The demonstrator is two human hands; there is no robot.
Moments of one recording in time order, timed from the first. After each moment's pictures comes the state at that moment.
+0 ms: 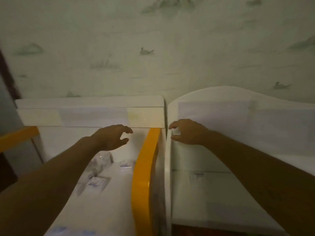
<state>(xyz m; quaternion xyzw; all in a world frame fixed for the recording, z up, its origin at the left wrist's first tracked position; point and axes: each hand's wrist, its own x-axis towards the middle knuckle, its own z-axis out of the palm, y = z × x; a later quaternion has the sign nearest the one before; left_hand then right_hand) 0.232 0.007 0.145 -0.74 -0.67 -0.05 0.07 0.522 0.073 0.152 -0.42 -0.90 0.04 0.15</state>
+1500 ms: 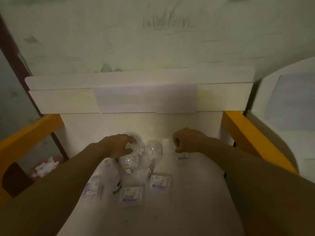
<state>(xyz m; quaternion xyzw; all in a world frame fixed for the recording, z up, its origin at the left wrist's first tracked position) -0.069 0.068 0.039 -0.75 -0.66 0.05 -0.06 0.212 0.112 0.049 -0.46 -0.89 0.07 -0.01</state>
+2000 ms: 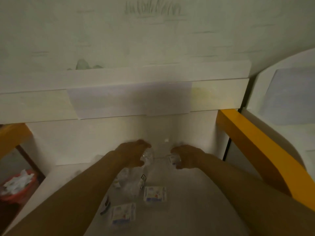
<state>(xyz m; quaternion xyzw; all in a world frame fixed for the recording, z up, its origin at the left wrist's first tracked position) -0.014 0.128 -0.002 -0.82 -0.56 0.10 -0.04 0.226 0.154 -0.034 -0.54 -0.82 0.16 -0.07</state>
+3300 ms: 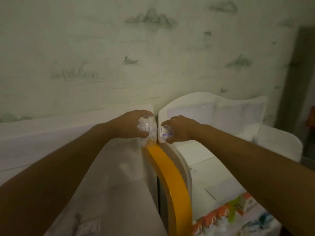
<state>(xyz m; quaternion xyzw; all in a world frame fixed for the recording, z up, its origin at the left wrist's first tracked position) 0.213 0.092 0.205 -0.92 -0.35 -0.19 -0.05 0.429 0.037 0.187 -0.63 -0.77 -0.07 0.06</state>
